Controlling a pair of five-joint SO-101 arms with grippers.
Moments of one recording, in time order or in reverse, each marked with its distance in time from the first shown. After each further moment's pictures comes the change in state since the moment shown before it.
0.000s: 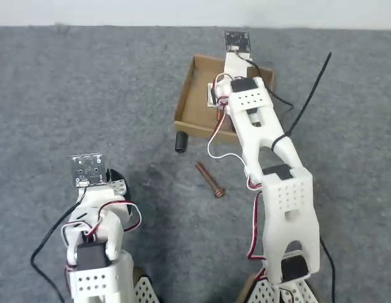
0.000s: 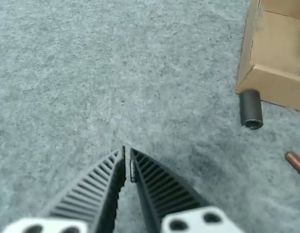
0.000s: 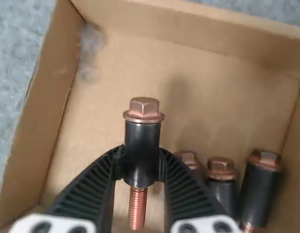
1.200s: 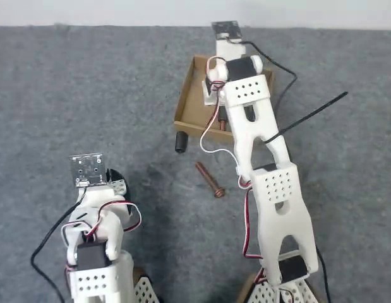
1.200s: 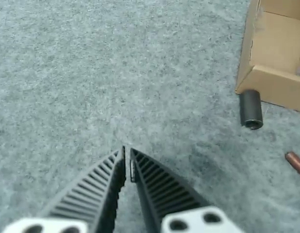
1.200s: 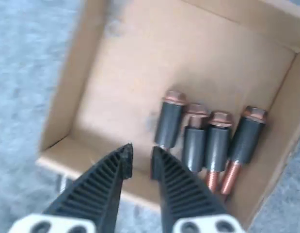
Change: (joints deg) left arm 0.0 0.0 0.0 0.1 0.0; right arm -3.4 9.8 -37.1 36.4 5.0
